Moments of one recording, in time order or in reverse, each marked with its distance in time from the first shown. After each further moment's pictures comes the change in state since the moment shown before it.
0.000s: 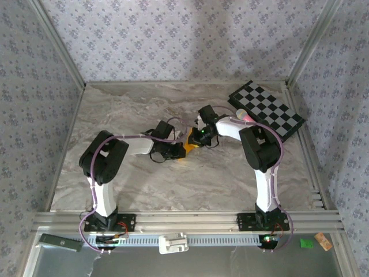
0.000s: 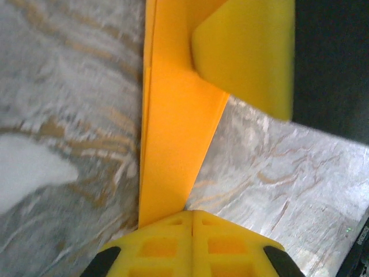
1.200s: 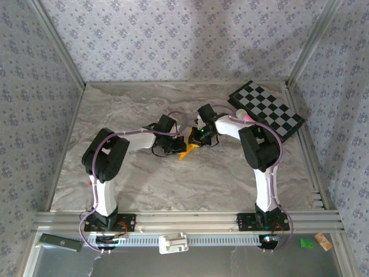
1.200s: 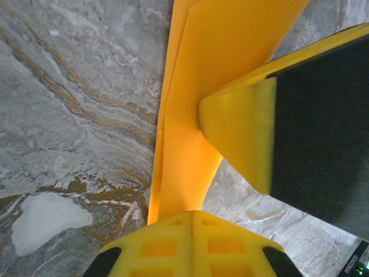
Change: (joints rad) left arm 0.011 0.051 0.137 -0.086 -0.037 -0.061; right arm 0.001 0.011 0.034 -0.048 0.011 -0.006
